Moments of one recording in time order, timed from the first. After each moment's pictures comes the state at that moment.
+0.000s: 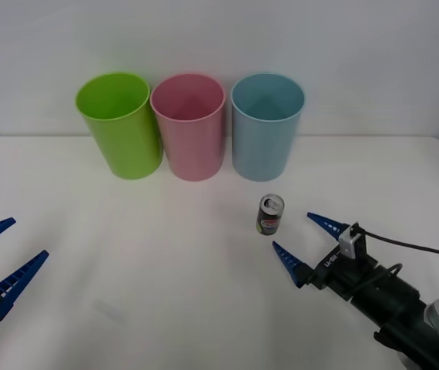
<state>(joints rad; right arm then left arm) 0.04 -0.25 -0.02 -1.35 1.12 -0.80 0.37 0.35 0.40 0.52 -1.66 -0.96 -1.22 0.00</state>
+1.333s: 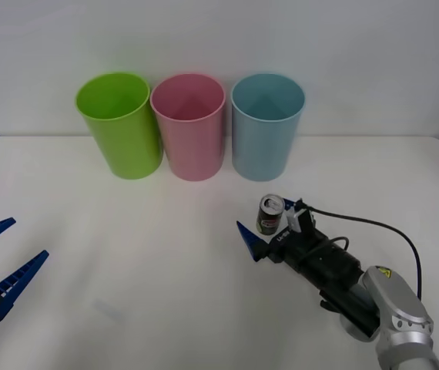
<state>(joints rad) -0.18 -0.11 0.02 -1.13 1.19 -0.65 0.46 0.35 0.40 0.52 -1.66 -0.96 -1.22 0.00</state>
